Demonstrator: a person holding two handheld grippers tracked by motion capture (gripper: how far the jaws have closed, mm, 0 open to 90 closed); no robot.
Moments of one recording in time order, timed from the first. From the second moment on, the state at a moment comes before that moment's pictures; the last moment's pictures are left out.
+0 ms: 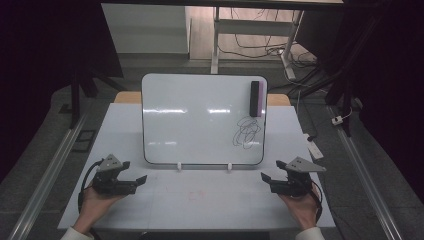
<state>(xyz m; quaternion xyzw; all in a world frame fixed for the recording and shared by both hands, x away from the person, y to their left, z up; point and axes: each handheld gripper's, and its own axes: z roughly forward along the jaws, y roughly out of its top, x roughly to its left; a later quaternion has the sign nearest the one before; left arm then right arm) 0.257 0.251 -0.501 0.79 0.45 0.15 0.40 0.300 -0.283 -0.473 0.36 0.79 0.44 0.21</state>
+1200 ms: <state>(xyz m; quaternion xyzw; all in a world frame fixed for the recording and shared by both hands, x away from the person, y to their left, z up) 0.258 0.255 -0.505 0.79 0.45 0.13 0.40 0.404 -0.201 -0.368 0.43 0.72 0.43 0.34</state>
